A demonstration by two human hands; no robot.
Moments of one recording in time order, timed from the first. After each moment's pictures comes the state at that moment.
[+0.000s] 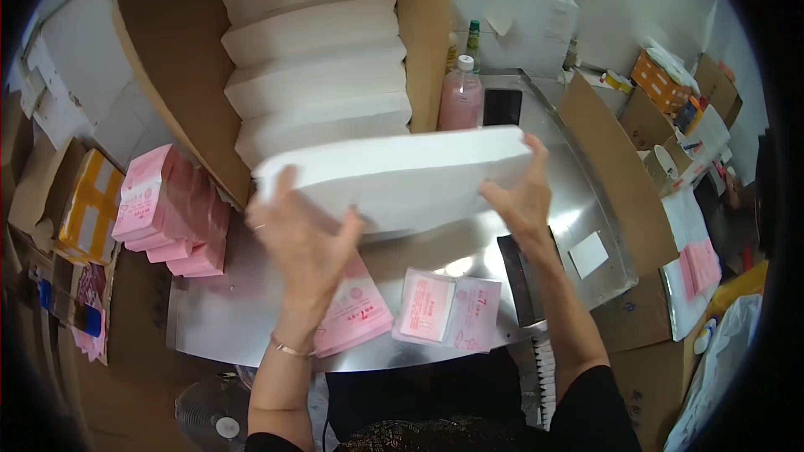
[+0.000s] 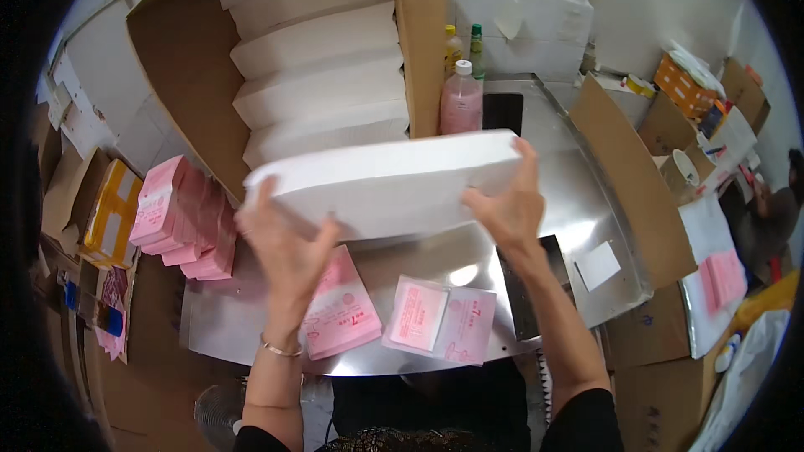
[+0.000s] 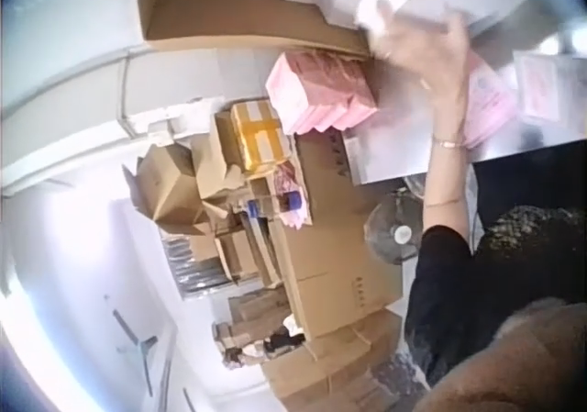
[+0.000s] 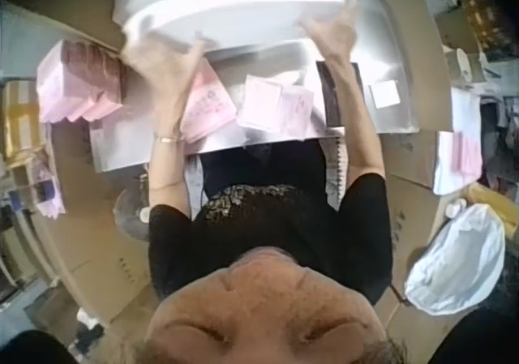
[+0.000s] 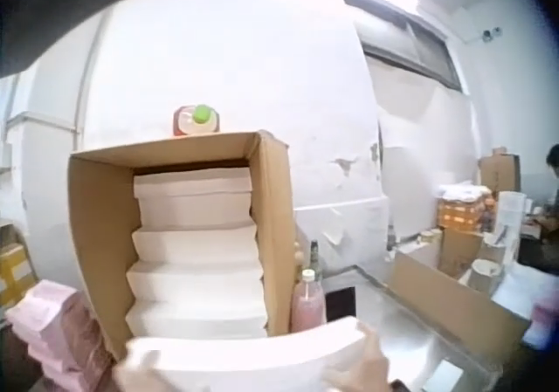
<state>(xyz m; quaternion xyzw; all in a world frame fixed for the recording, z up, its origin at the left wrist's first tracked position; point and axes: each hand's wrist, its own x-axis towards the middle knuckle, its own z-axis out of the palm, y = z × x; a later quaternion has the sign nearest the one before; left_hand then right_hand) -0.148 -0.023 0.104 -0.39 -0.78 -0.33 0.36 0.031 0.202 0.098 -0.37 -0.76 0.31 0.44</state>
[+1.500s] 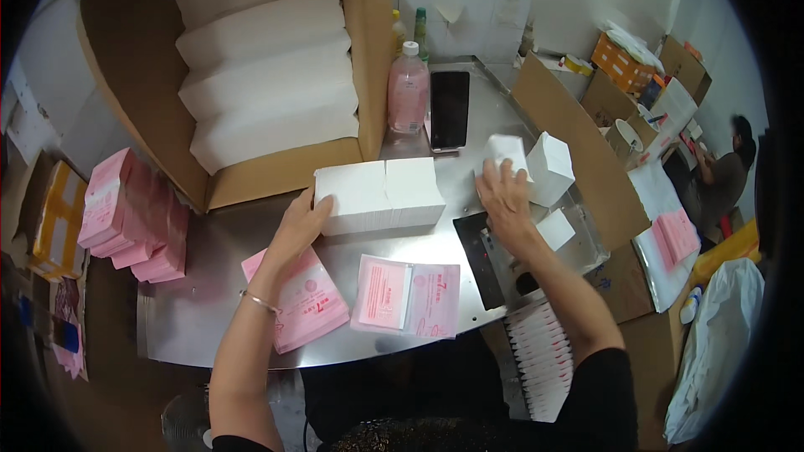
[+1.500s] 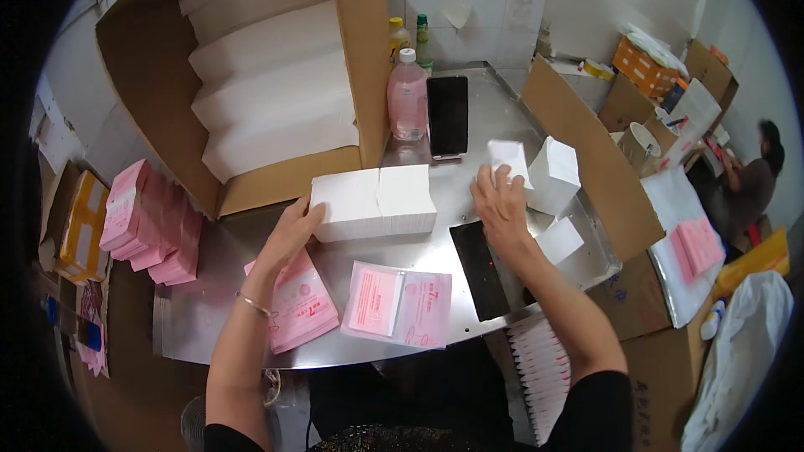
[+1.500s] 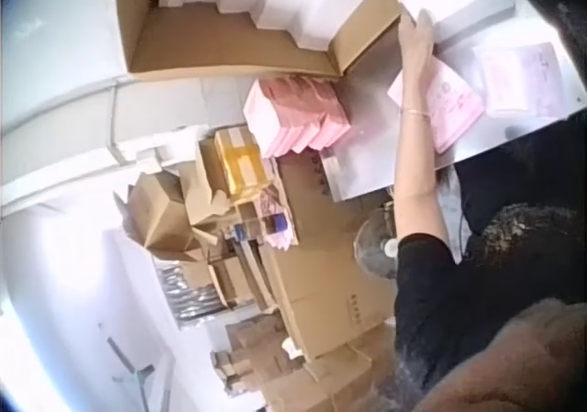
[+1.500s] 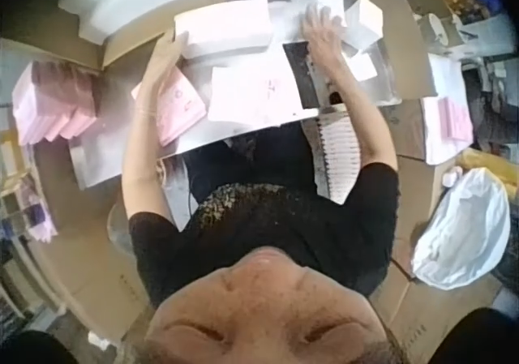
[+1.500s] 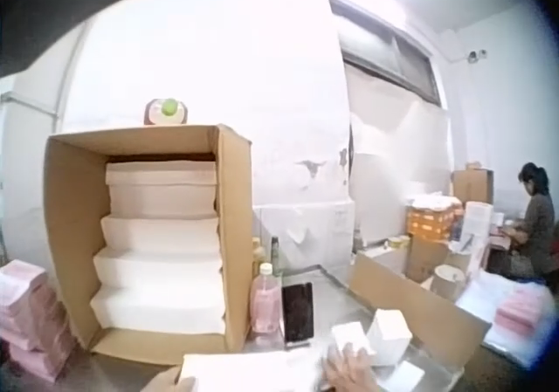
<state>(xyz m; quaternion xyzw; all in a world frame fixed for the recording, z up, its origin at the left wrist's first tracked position) -0.178 0.027 0.041 -0.40 -0.74 -0.45 -0.29 0.116 0.249 0.029 -0.26 -0.89 -0.35 0.10</state>
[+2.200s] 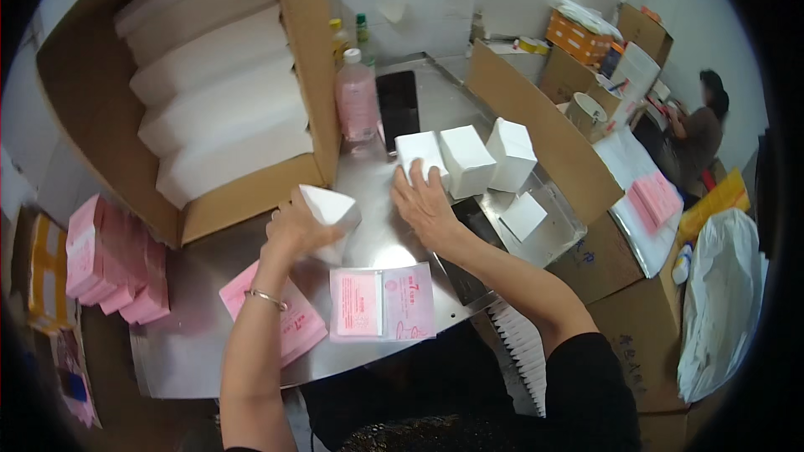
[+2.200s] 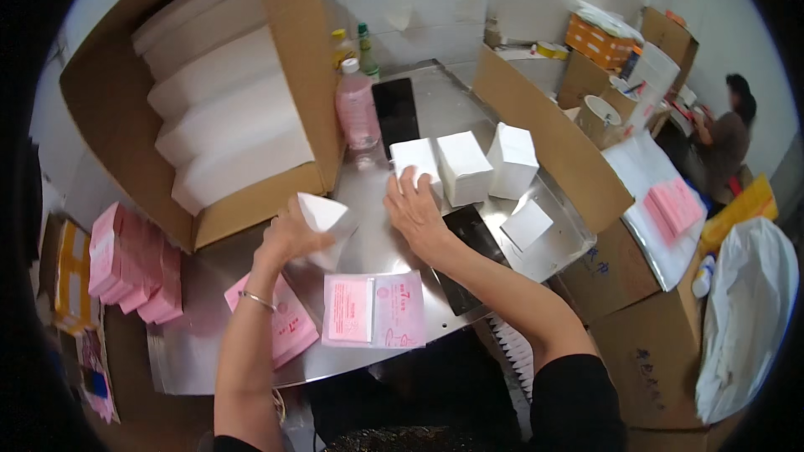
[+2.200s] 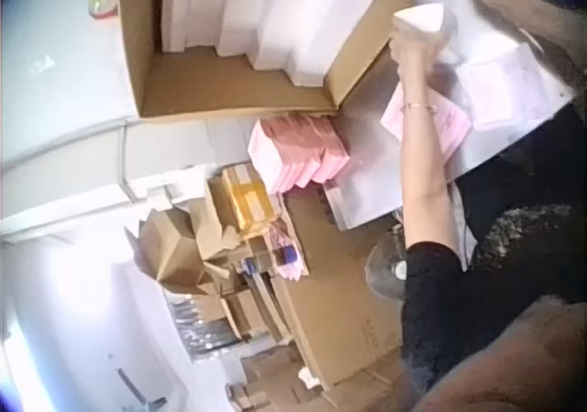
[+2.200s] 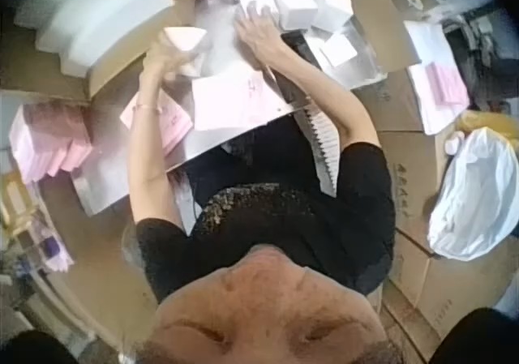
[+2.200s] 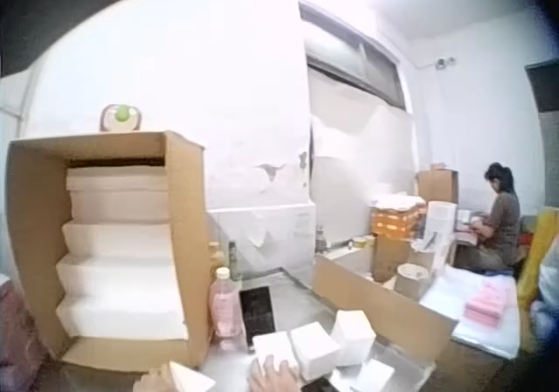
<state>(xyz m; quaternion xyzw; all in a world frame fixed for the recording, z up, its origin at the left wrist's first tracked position) -0.139 0.081 0.067 -0.44 -0.88 -0.09 -0.17 0.069 0.213 0.026 -0.22 -0.94 -0.24 0.13</state>
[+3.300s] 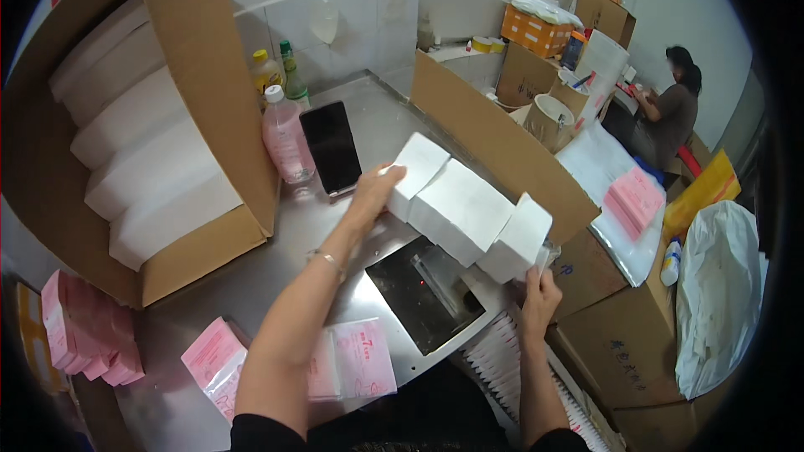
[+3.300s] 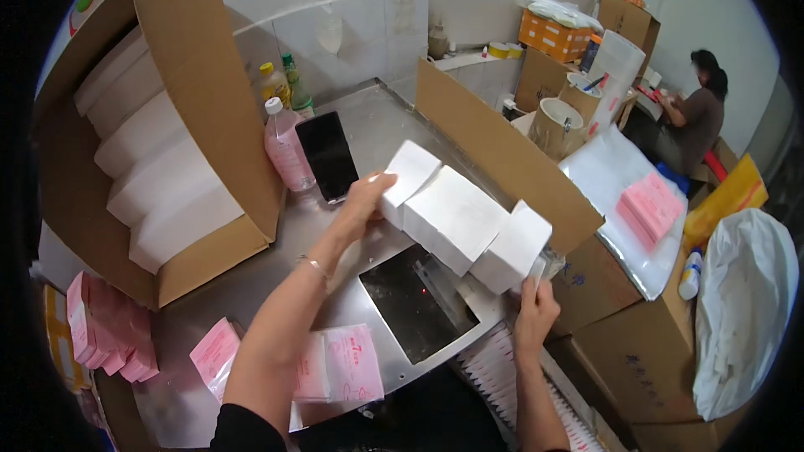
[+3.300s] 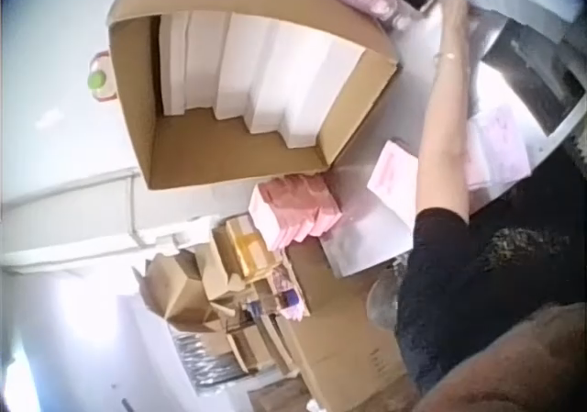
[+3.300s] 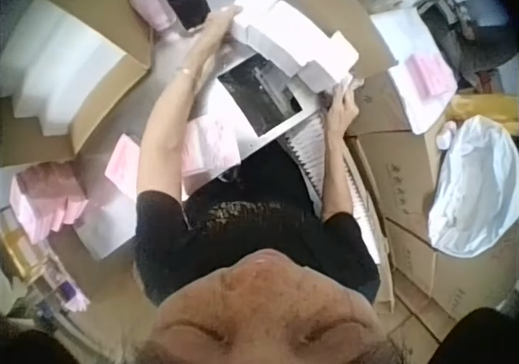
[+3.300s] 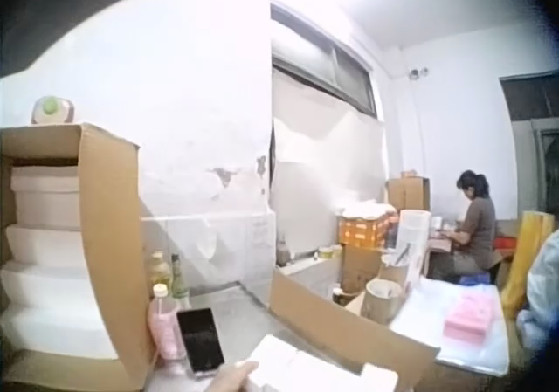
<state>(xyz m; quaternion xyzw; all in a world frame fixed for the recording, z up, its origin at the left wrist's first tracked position) -0.031 0.301 0.020 -0.45 -0.55 -0.52 -0.48 0.287 0.181 -0.020 -0.59 -0.50 0.26 0.57</state>
